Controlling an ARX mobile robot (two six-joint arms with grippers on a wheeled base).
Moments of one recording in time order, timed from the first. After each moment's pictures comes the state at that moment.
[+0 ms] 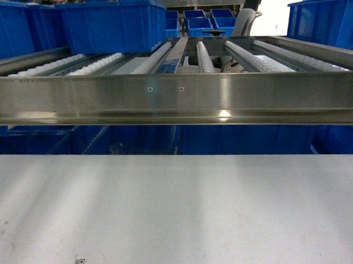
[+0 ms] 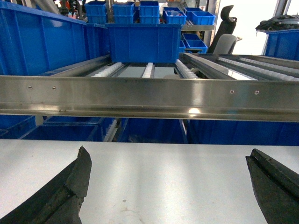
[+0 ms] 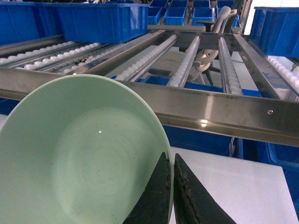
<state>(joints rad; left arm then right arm) 0.00 0.01 0.01 0.00 0.00 0.00 -0.21 0.61 0.37 0.08 -0.43 -0.02</state>
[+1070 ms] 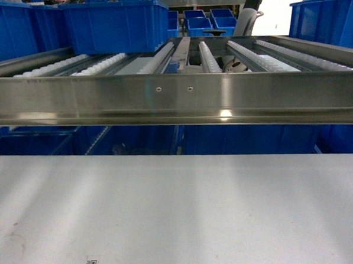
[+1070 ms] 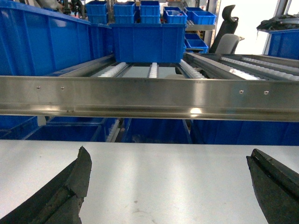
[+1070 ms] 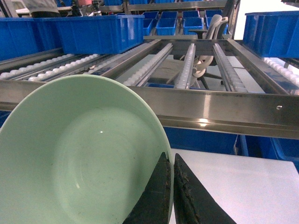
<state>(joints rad) 0.00 0.01 0.01 0.00 0.00 0.00 -0.14 0.45 0.28 0.06 -0.31 0.05</state>
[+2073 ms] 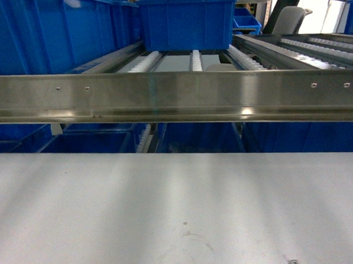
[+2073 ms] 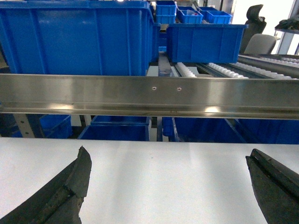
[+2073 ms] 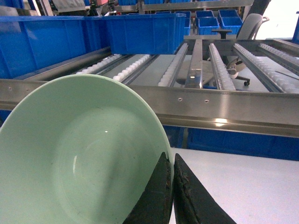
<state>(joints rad) 0.00 0.01 0.01 -0.01 0.00 0.00 -0.14 0.45 0.28 0.06 -0.31 0.05</state>
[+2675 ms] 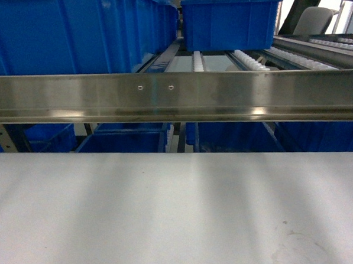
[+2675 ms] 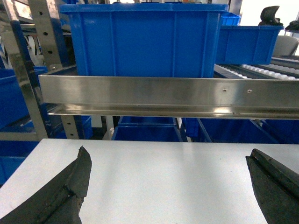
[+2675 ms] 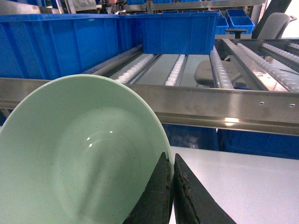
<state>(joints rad) 0.00 0.01 0.01 0.00 0.00 0.00 -0.14 0.45 0.28 0.06 -0.31 0.05</state>
